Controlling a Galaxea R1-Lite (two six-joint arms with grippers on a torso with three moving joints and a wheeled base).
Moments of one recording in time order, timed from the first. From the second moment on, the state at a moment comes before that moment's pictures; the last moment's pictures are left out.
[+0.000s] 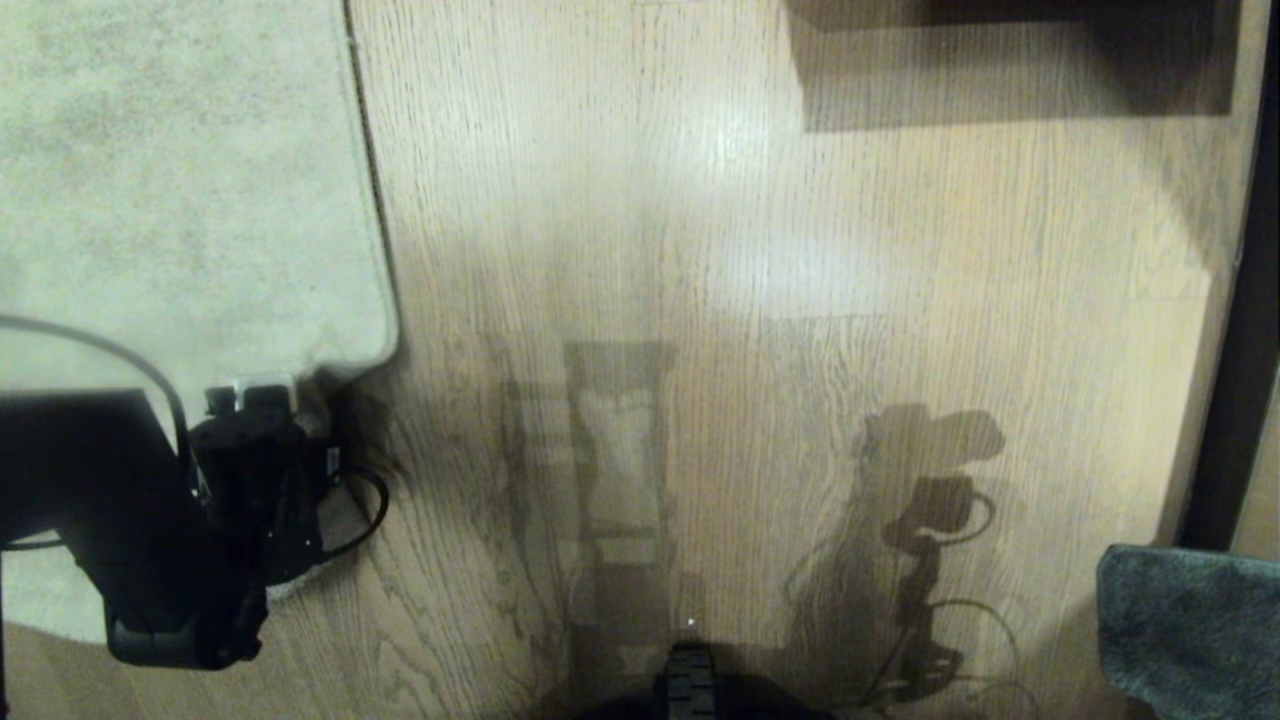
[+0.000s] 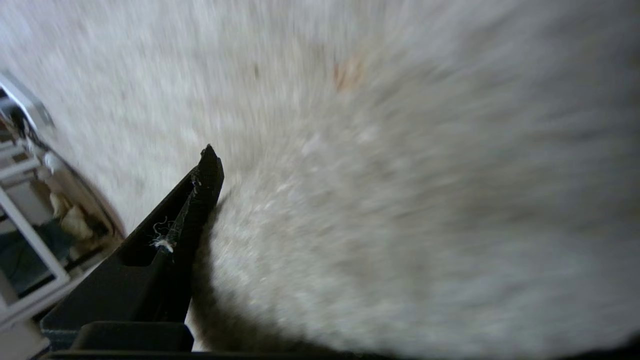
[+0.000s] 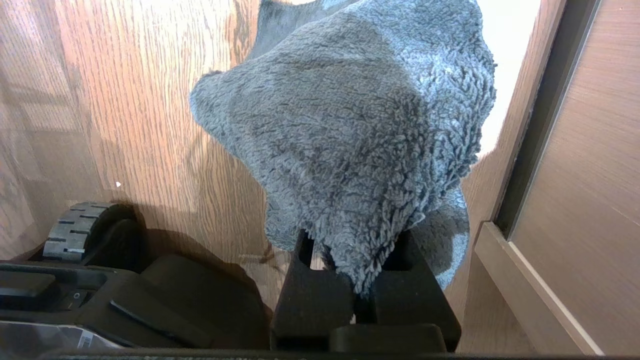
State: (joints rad) left arm -0.02 2.16 -0.52 -1.52 0.66 0.16; right arm 0.01 0.00 -0.01 0.03 0.02 -0.08
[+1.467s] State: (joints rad) left arm -0.05 2.02 -0.12 -1.52 0.66 0.26; right arm 0.01 0.00 -0.01 0.04 0.02 -0.08
